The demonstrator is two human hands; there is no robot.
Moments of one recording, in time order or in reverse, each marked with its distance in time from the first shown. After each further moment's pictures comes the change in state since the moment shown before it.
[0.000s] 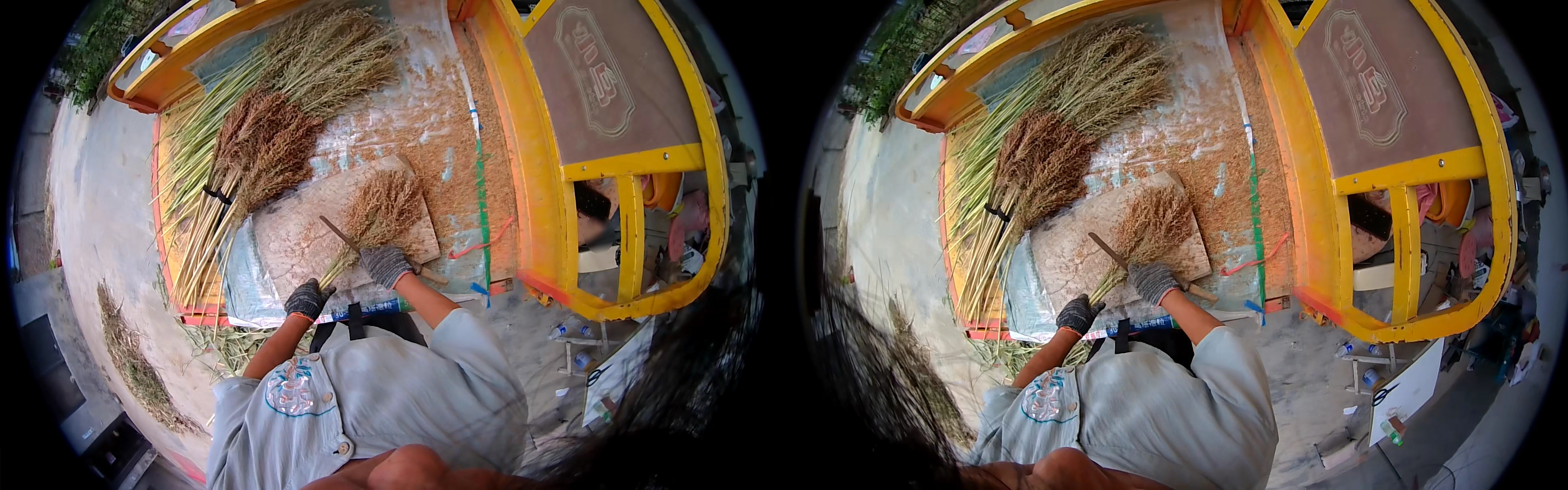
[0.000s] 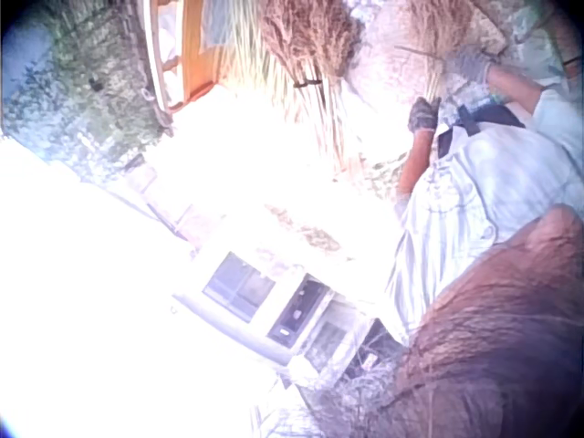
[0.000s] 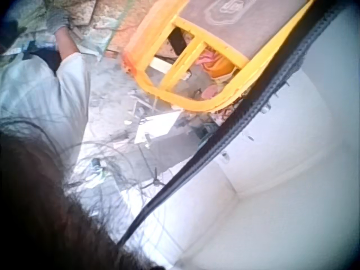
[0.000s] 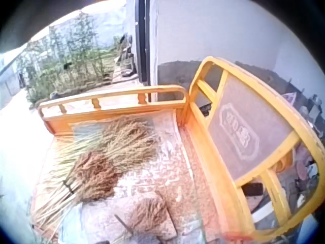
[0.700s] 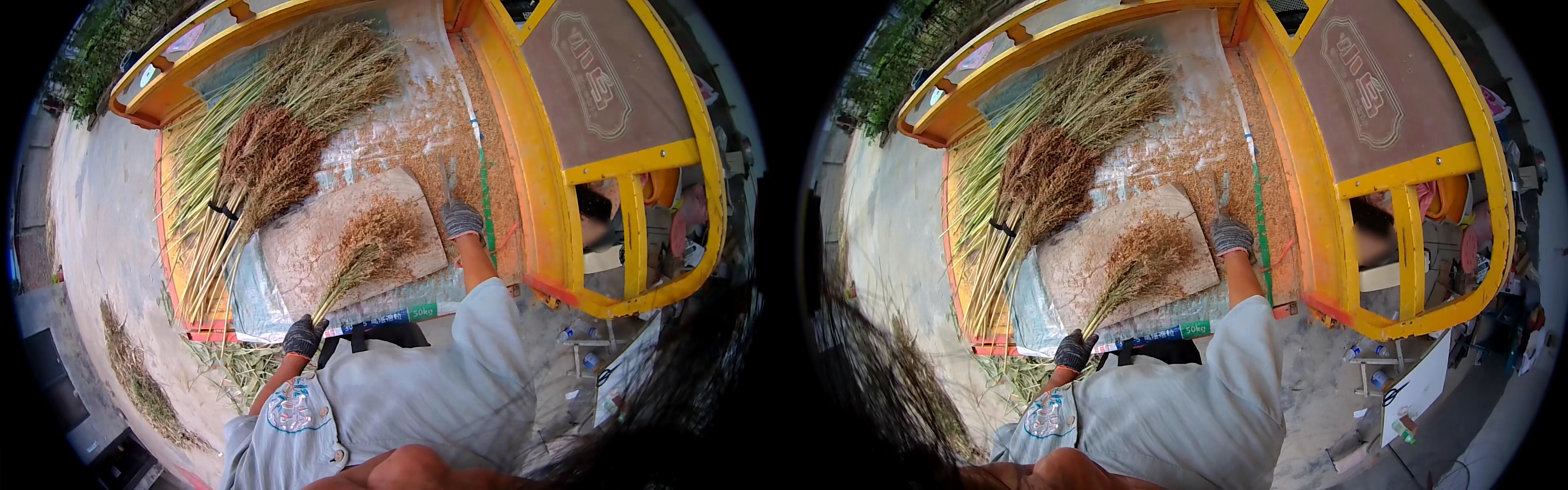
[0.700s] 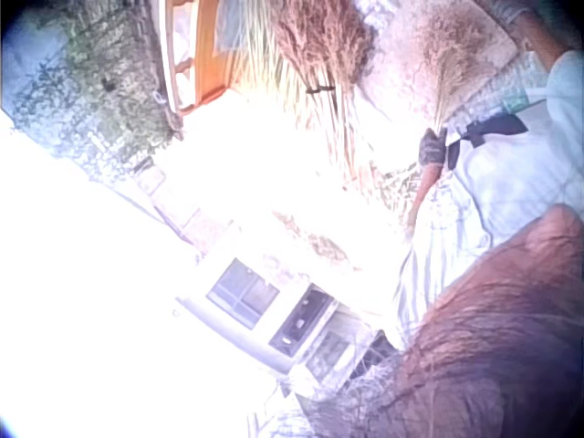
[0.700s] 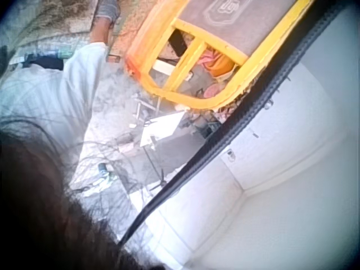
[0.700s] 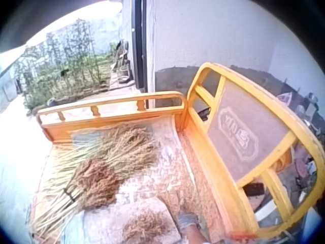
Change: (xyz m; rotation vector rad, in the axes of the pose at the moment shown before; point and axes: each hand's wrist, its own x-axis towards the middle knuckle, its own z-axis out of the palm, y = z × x) left_hand -0.045 -0.053 0.013 -0.034 0.104 -0.032; right_hand -0.006 0.166 -0.079 0.325 0.119 0.843
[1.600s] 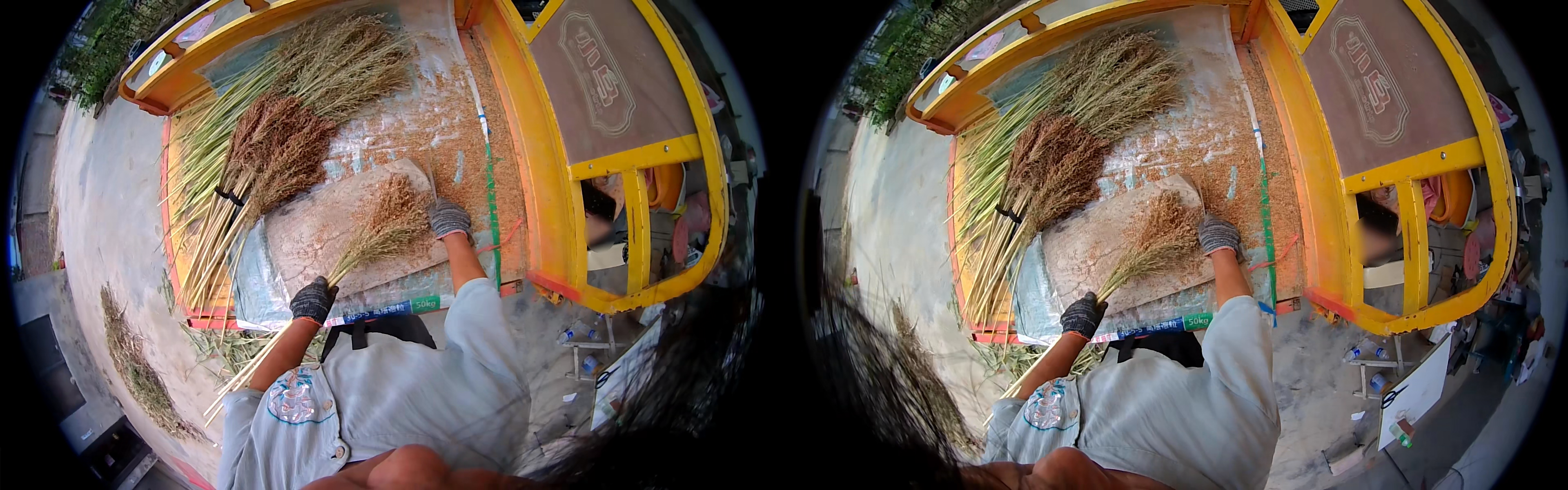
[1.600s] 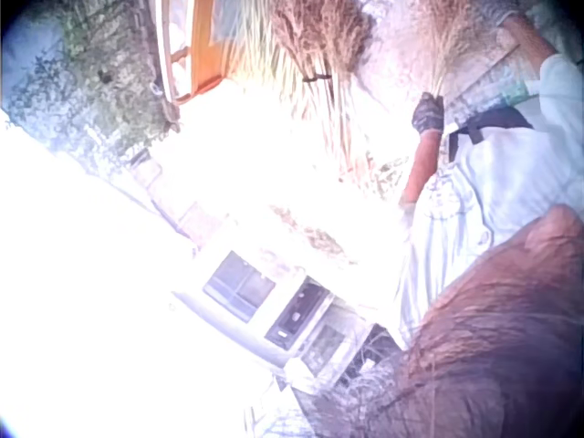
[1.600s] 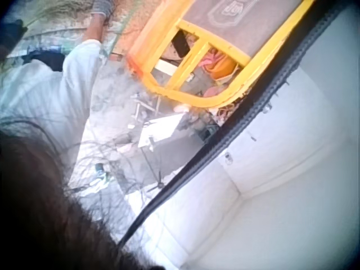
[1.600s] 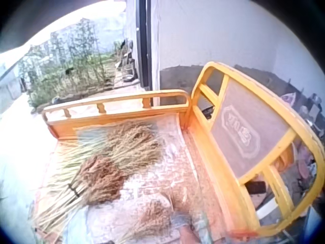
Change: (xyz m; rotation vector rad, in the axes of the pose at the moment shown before) left_hand 0.029 0.050 -0.024 0.148 0.031 0.063; right_hand -0.028 -0.032 0.015 -0.026 -0.058 -0.070
